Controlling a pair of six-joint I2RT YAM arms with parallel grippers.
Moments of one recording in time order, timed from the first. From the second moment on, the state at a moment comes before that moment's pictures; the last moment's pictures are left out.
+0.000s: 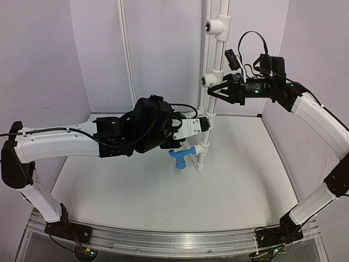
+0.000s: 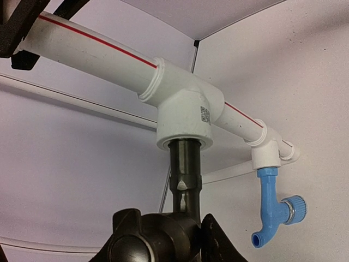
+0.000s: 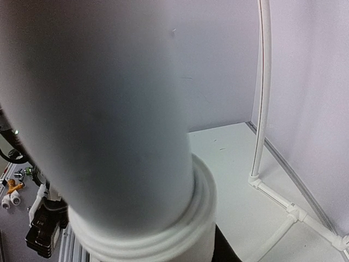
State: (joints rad) left arm -1.22 1.61 1.45 -0.19 -0.53 0.87; right arm 0.46 1.50 1.60 -0.38 -0.94 -0.16
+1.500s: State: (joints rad) left arm -1.18 1.84 2.03 -0.88 -0.41 0.62; right arm 0.47 1.48 1.57 -0.33 -0.89 -0.08
